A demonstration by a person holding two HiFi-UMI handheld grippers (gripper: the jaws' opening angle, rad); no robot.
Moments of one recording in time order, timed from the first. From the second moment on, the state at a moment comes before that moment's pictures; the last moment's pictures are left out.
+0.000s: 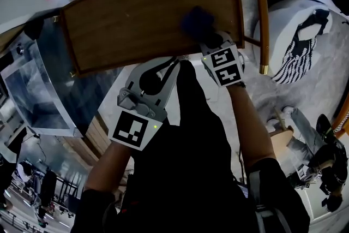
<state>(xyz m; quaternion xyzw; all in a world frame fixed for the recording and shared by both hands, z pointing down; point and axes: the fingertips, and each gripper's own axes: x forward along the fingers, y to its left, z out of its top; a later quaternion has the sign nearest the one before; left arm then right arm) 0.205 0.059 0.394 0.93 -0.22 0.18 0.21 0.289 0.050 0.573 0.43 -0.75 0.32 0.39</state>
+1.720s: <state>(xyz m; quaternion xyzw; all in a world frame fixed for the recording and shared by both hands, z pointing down) 0.081 -0.026 0.305 0.93 -0.32 0.13 0.16 0.185 -0.032 0.455 0.42 -0.80 0.24 0.36</state>
